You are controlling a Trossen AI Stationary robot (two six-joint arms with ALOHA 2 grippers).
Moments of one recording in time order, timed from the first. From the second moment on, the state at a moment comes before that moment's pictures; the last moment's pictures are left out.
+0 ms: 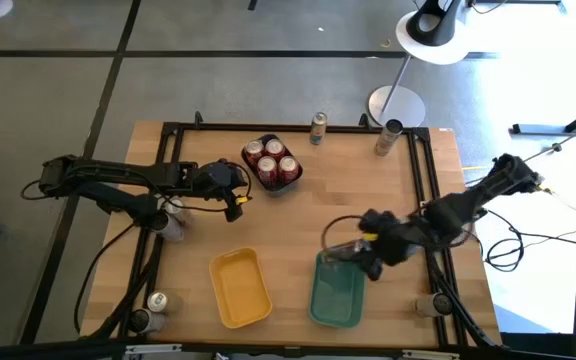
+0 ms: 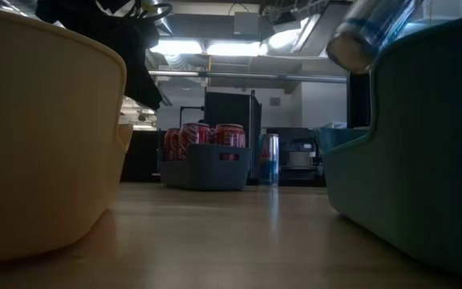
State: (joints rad) left arm 0.09 1.11 0.72 -0.38 -0.22 -0.19; right arm 0.54 1.33 1.35 -1.00 0.23 1.11
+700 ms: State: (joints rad) left arm 0.09 1.11 0.72 -0.38 -0.22 -0.17; right arm 0.47 1.79 1.59 -1.28 0.03 0.72
